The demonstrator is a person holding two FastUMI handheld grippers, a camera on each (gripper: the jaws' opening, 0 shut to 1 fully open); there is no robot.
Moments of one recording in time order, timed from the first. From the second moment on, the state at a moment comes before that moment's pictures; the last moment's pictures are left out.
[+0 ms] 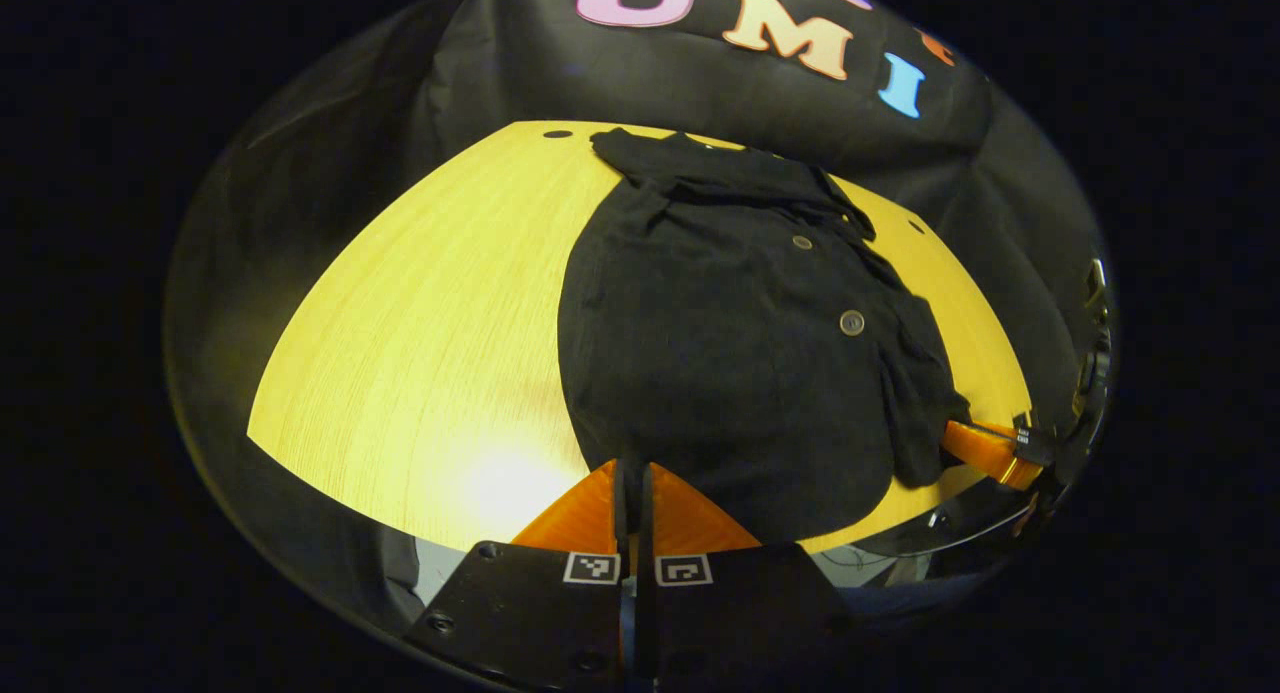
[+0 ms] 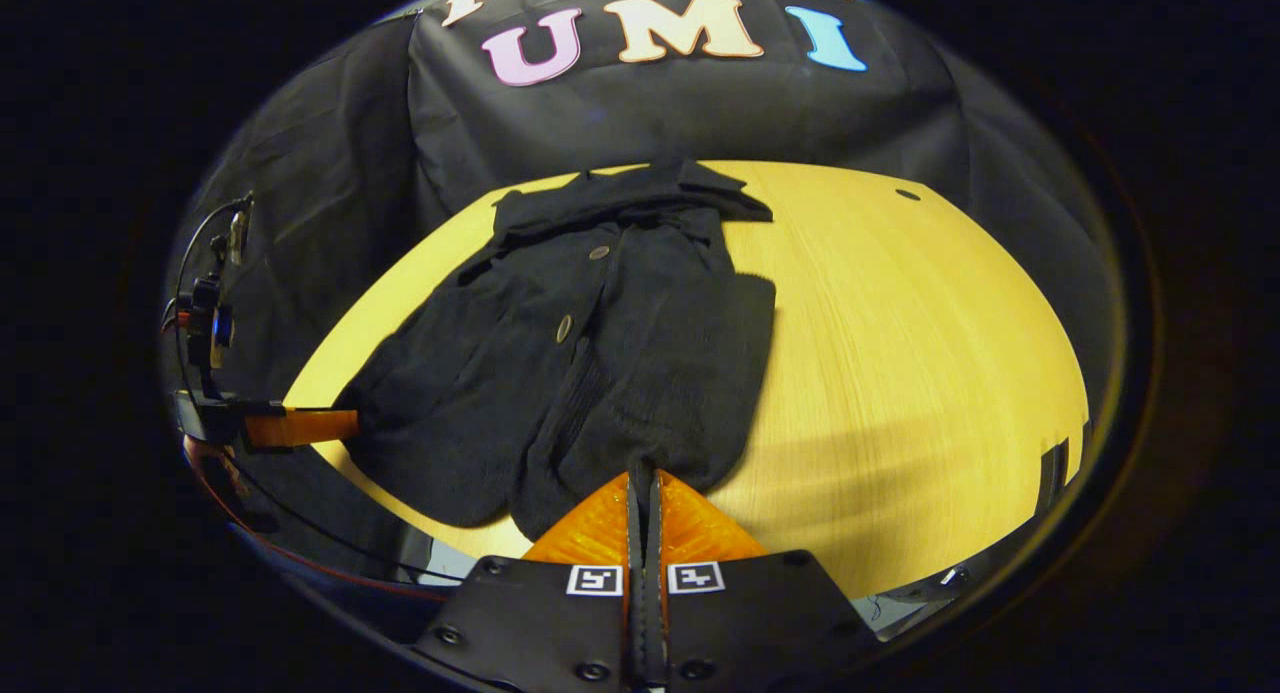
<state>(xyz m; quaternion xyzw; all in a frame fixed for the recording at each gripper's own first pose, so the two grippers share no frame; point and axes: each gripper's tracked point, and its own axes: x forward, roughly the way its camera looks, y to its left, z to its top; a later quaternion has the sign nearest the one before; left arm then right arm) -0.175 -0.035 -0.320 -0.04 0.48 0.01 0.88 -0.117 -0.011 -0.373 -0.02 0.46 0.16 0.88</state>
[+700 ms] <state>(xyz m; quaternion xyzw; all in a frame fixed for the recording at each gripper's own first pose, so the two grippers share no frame) -0.029 -0.040 -0.257 -0.05 0.39 -0.02 0.92 0.001 0.025 -0.299 -0.02 0.38 0.15 0.91</state>
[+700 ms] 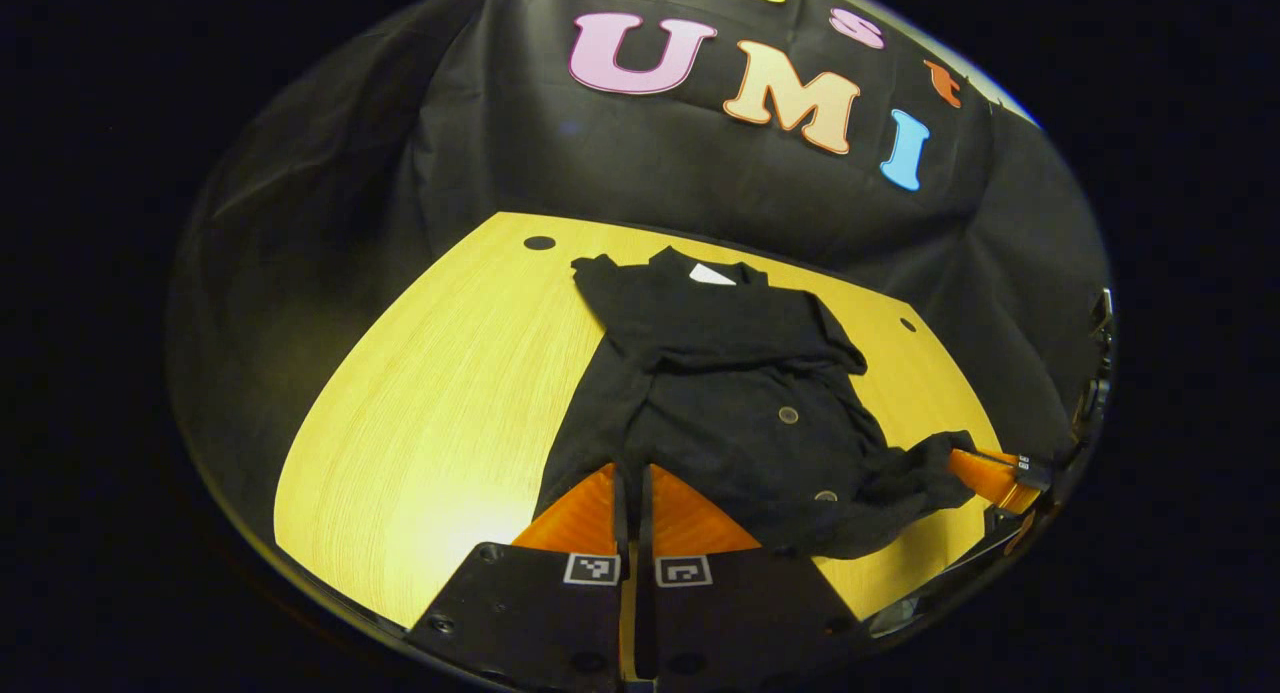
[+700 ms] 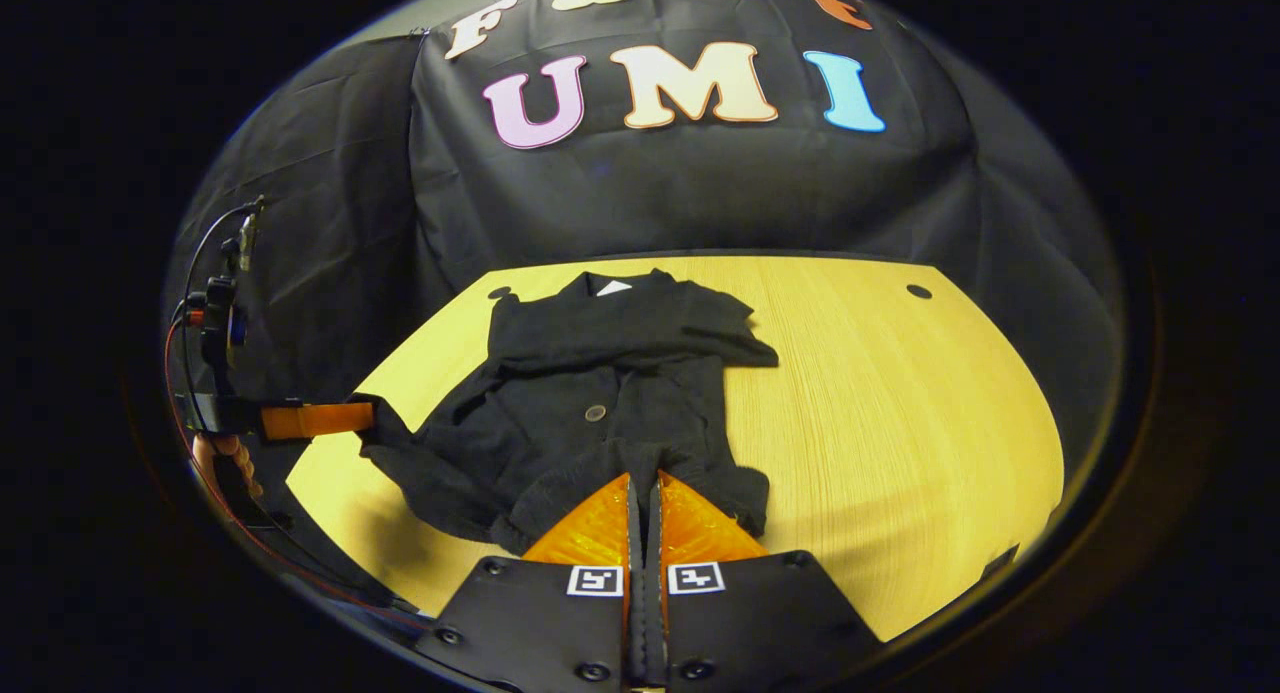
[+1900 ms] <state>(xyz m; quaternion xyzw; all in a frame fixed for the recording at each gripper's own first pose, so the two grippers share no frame) 0.202 -0.040 -0.220 -0.01 0.29 -0.03 0.96 0.232 0.057 -0.250 -0.07 0.31 0.12 0.94</state>
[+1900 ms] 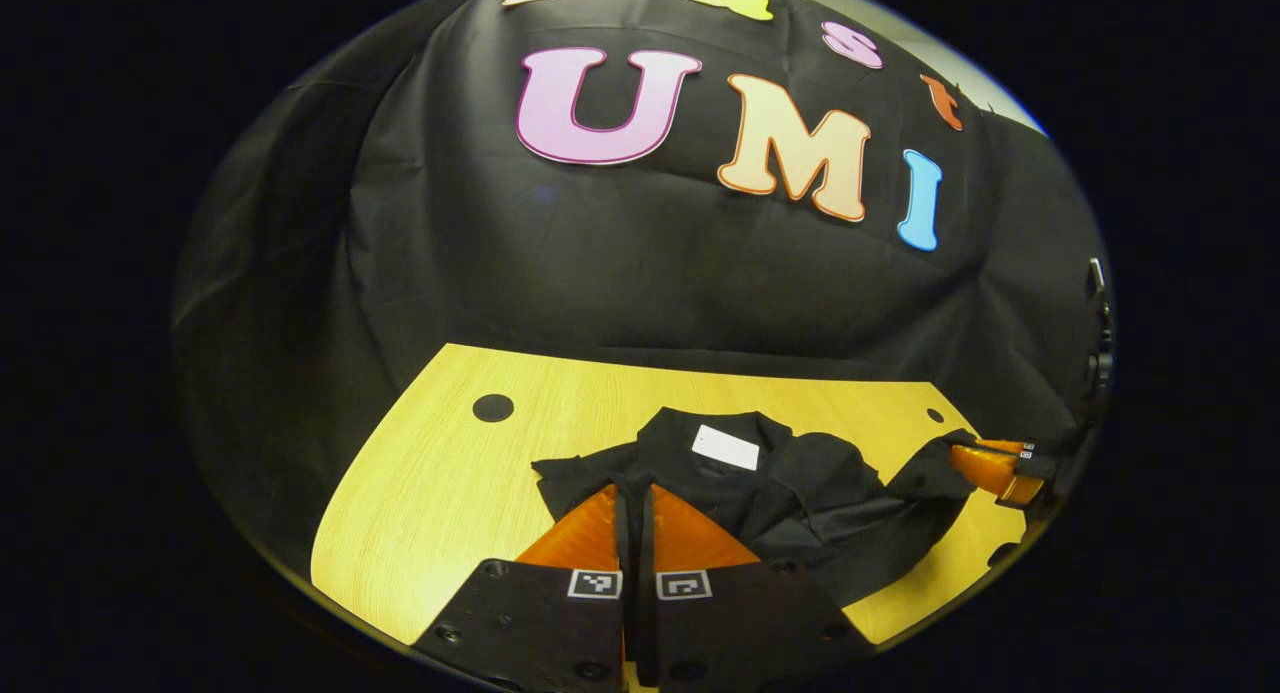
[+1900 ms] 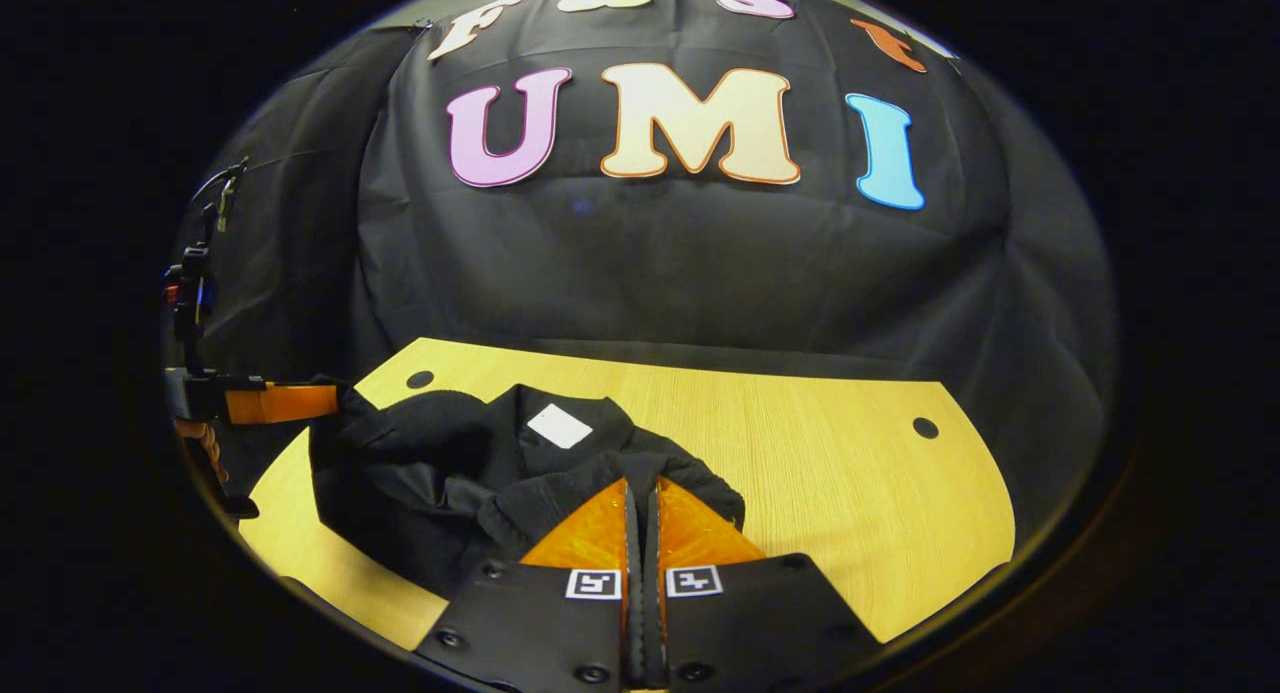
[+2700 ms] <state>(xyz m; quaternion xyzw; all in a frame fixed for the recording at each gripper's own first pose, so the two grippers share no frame) 0.279 -0.015 -0.312 0.02 0.34 0.00 0.94 0.333 0.064 -0.337 -0.08 0.38 0.10 0.92</state>
